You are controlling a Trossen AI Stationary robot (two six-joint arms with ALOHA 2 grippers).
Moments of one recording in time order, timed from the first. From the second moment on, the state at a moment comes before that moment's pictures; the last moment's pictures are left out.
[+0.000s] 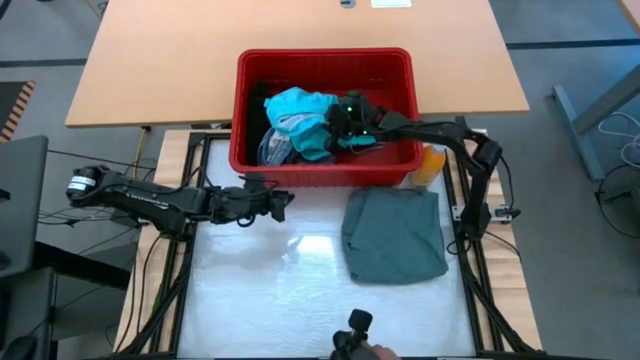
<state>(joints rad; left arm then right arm) -0.09 1.13 0.69 0.05 -0.53 -0.93 -0.59 1.85 1.42 -0.07 -0.03 -0.26</state>
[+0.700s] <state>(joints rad) -0.47 1.08 0.69 0.02 -0.42 -0.76 -0.15 1.63 2.10 -0.45 0.45 -0.21</state>
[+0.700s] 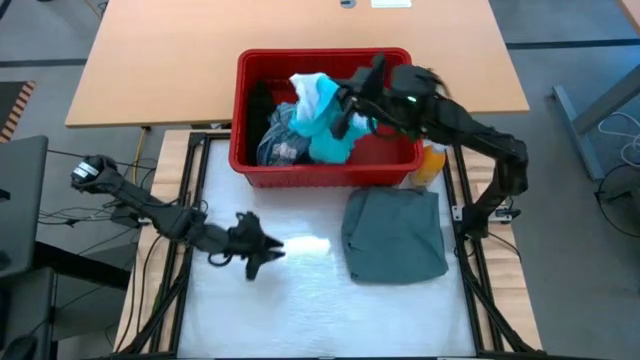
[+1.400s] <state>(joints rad) -0.73 1.08 0.69 0.01 -0.81 -0.91 0.52 1.57 2.30 -0.90 0.17 0.03</state>
